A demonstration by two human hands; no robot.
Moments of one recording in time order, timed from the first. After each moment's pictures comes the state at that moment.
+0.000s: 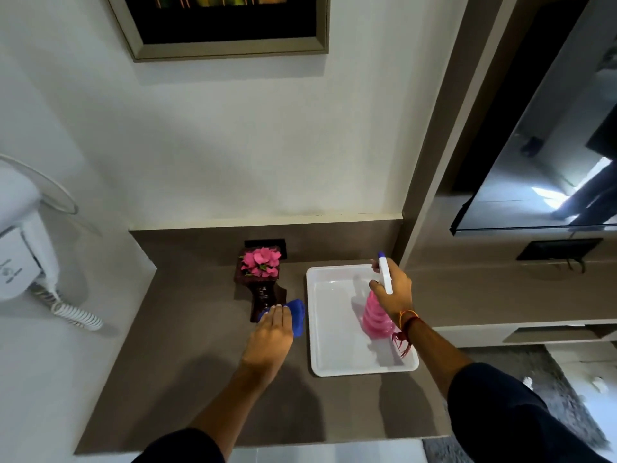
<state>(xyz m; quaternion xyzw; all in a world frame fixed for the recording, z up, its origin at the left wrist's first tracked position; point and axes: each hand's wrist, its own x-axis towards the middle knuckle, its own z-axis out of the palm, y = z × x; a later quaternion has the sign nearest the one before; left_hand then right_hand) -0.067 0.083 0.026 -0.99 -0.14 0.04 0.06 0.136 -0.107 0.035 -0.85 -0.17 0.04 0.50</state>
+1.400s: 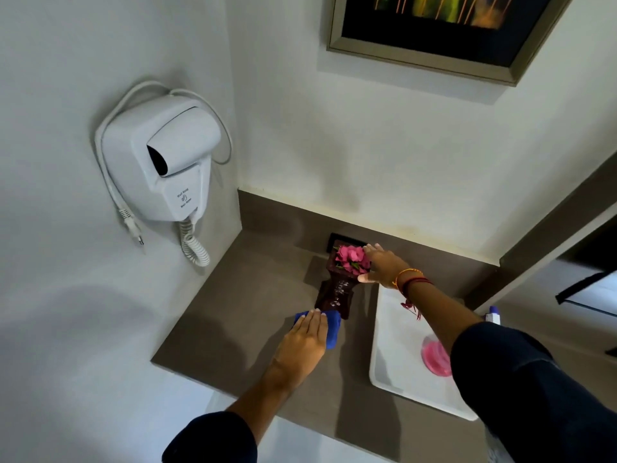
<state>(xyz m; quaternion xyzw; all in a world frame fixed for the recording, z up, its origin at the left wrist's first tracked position) -0.156 0.125 0.010 -0.98 -0.18 -0.02 0.00 0.101 0.103 0.108 -0.86 -0.48 0.20 0.01</state>
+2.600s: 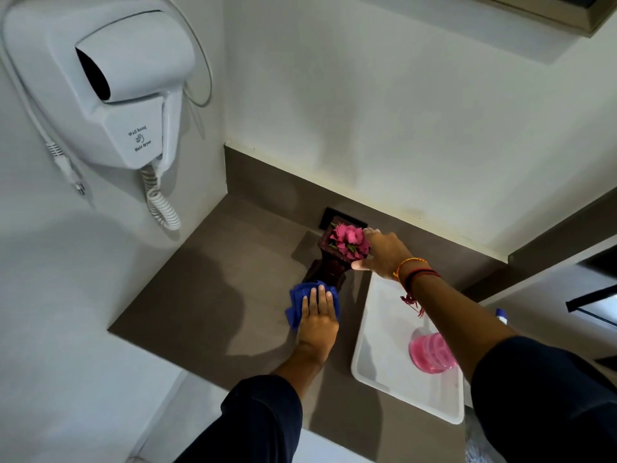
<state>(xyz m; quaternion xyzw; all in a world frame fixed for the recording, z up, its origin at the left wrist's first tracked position) -0.042 0.095 -0.091 -0.93 -0.32 0.02 -0.16 0.106 0.106 0.096 -0.86 -0.48 0.17 0.02</state>
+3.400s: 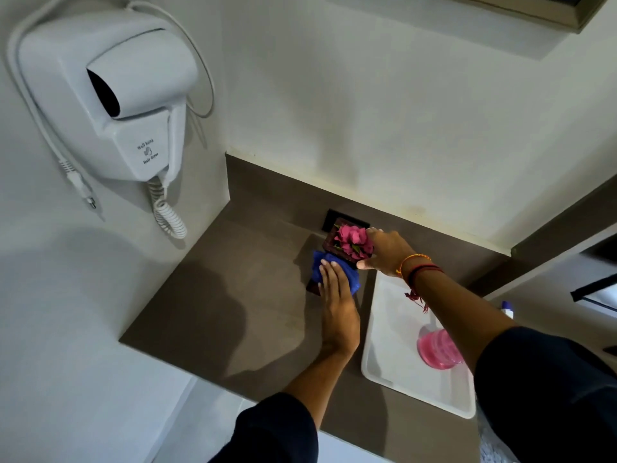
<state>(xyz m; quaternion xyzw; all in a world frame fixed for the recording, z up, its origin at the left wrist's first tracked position) -0.030 0.088 -0.028 -0.83 -0.41 -0.25 -0.30 0.101 0.109 0.098 -0.87 -0.47 0.17 0.02</state>
